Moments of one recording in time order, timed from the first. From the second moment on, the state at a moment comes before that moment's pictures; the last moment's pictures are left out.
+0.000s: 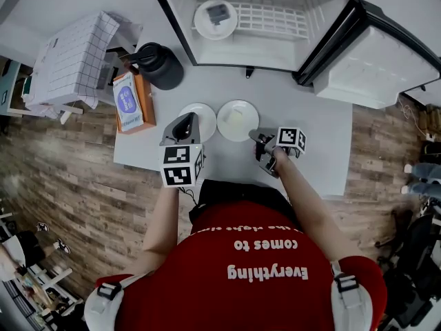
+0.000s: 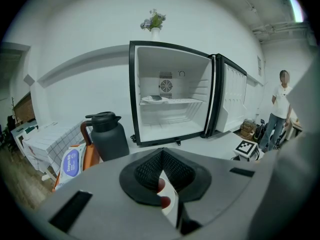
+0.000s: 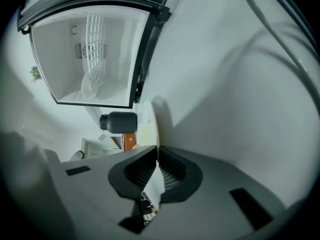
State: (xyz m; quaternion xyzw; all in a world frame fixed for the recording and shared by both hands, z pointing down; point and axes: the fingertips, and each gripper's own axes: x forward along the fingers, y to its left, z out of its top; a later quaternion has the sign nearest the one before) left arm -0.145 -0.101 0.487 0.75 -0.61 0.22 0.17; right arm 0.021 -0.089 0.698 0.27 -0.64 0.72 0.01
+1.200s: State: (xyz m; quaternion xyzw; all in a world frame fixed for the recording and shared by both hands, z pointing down) left arm -0.145 -0.105 0.483 0.76 -0.59 0.21 0.16; right arm 0.060 -0.120 0.636 0.38 -0.72 0.57 0.08
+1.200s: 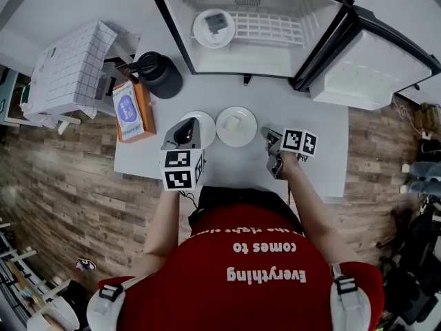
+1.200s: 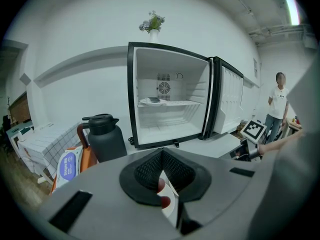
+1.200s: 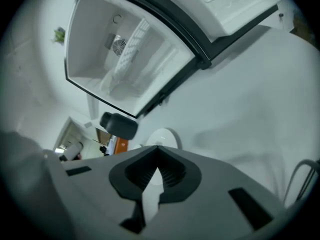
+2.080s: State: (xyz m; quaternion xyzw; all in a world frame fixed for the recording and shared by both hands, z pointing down) left arm -0.115 -0.123 0.495 0.78 -0.56 0.21 0.18; right arm 0.108 -0.133 0.535 0.24 -0.69 0.59 -0.34
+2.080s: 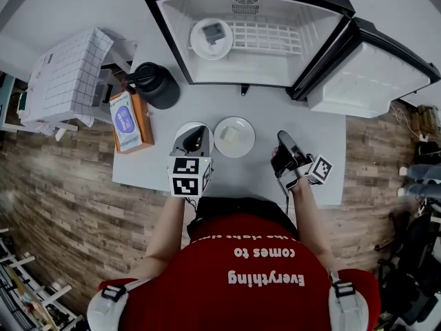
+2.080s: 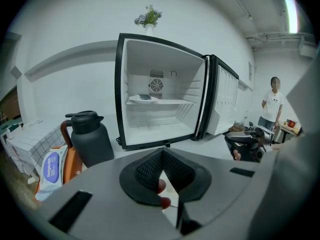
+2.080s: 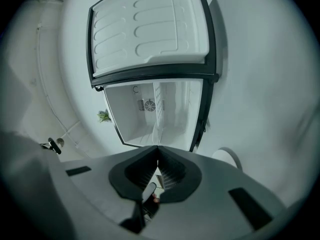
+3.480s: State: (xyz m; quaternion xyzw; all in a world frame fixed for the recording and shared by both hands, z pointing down) left arm -0.113 -0.135 0.502 0.79 -0.54 0.20 0.19; right arm -0.072 -0.317 0.471 0.24 -0.71 0.63 -0.21
